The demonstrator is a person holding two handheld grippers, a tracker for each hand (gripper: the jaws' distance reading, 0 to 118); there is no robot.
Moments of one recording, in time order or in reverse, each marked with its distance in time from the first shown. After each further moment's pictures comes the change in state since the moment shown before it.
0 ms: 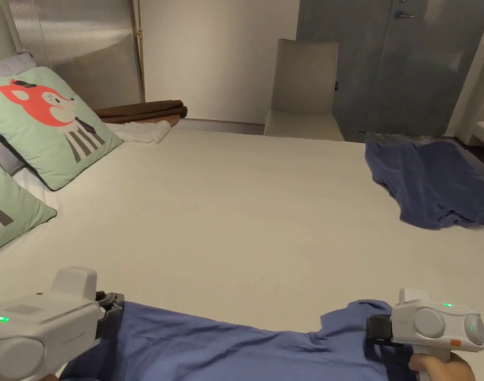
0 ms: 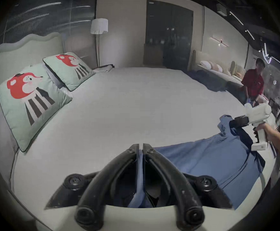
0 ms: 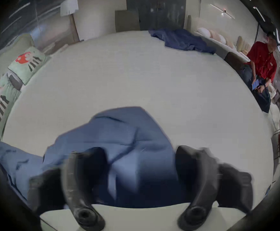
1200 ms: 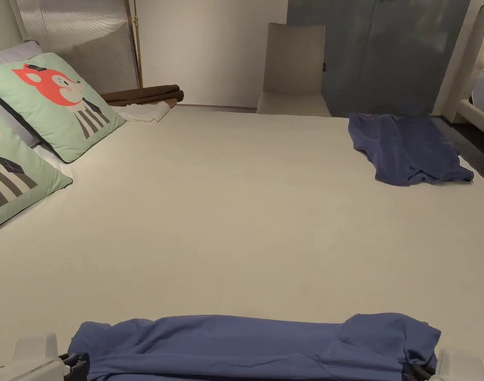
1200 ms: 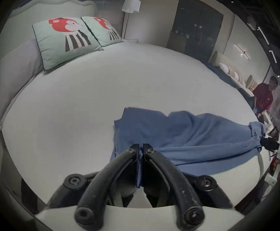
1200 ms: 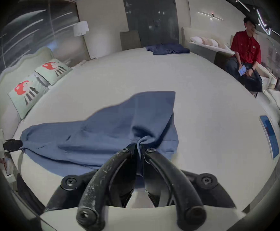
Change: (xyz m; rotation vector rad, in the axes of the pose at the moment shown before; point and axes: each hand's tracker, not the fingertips) left arm -0.004 -0.189 0.093 -0.142 0.096 0.252; right arm 0.028 -0.259 0.182 0.221 0.077 -0.086
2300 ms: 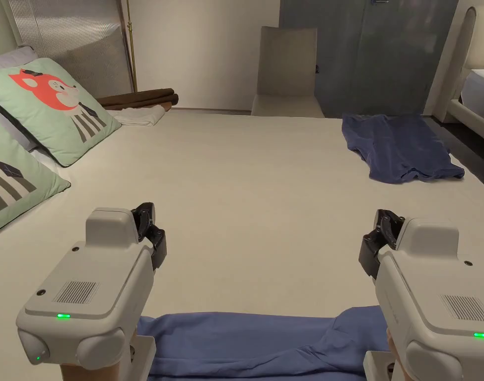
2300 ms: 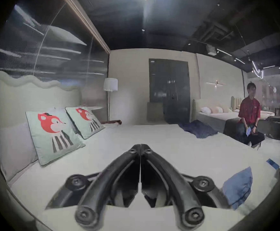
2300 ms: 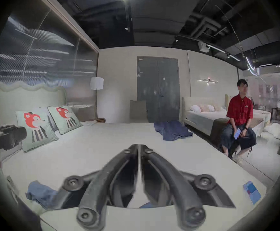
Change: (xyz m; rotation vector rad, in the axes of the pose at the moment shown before) left arm 0.140 0.096 0.084 0.722 -0.069 -0.226; right arm -0.119 0.110 0.107 0.657 -0.055 0.125
